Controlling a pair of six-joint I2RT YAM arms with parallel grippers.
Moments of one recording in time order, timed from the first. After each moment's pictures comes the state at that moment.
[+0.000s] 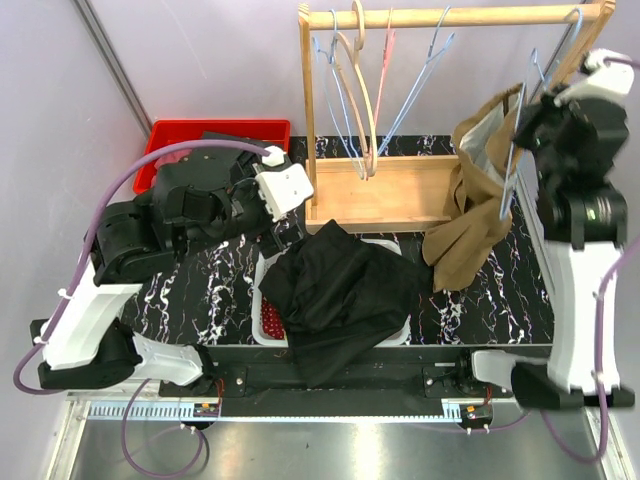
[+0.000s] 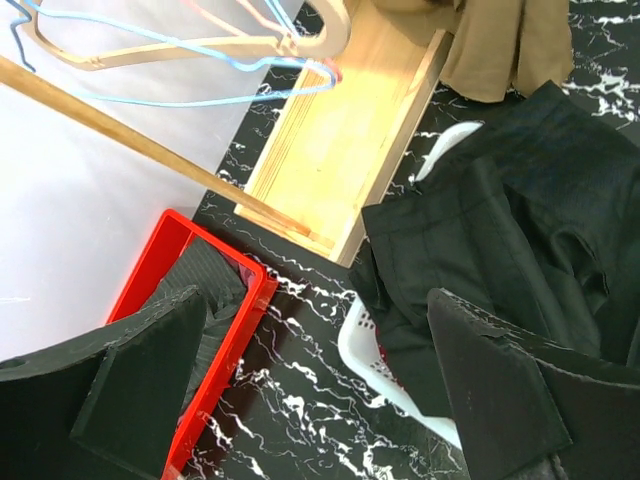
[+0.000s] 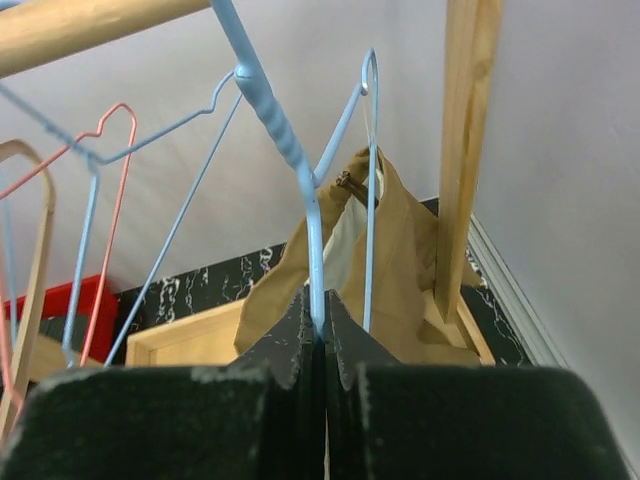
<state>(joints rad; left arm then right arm) -1.06 1.29 2.08 -1.18 -0.21 0.41 0.04 1.26 1.88 -0.65 0.25 0.21</state>
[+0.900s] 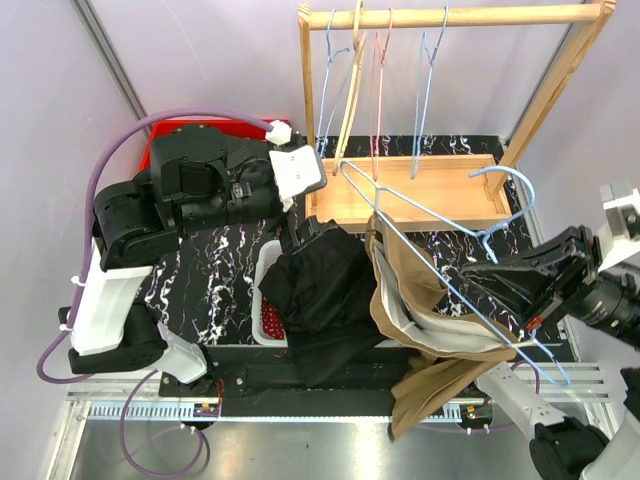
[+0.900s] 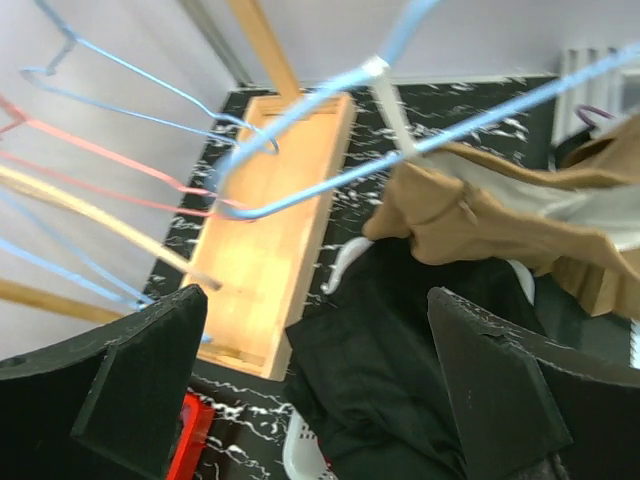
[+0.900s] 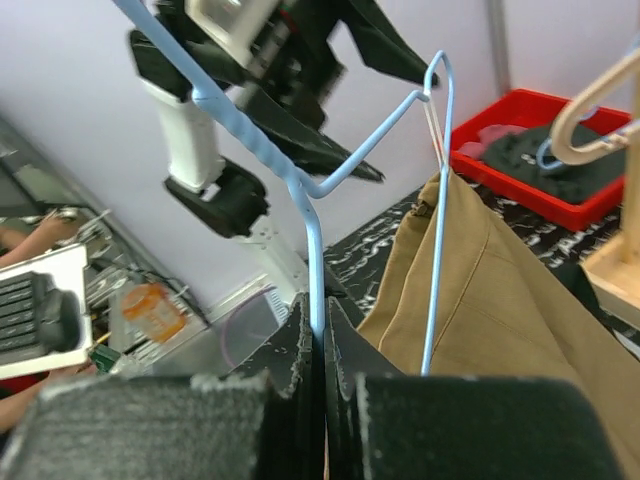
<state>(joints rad) -1.05 1.48 2.42 -1.19 0.12 0.37 0.22 0.82 1.99 -1.02 -0.82 0.50</state>
